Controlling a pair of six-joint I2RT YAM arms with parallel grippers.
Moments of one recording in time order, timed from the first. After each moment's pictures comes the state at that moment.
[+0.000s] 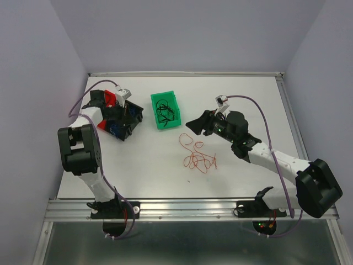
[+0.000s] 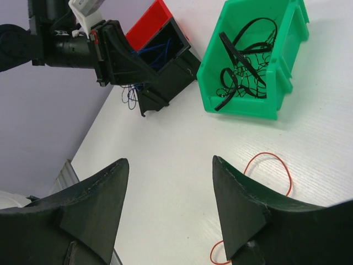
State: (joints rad) left arm 0.13 1.73 1.16 -0.44 0.88 0.47; right arm 0.60 1.28 0.70 0.46 -0.25 0.65
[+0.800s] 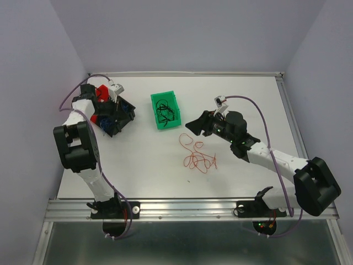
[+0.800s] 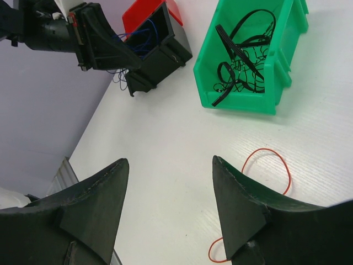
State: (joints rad) left arm 0.22 1.82 1.34 -0.72 0.95 0.65; right arm 0.60 1.30 0.70 0.45 -0.26 0.65
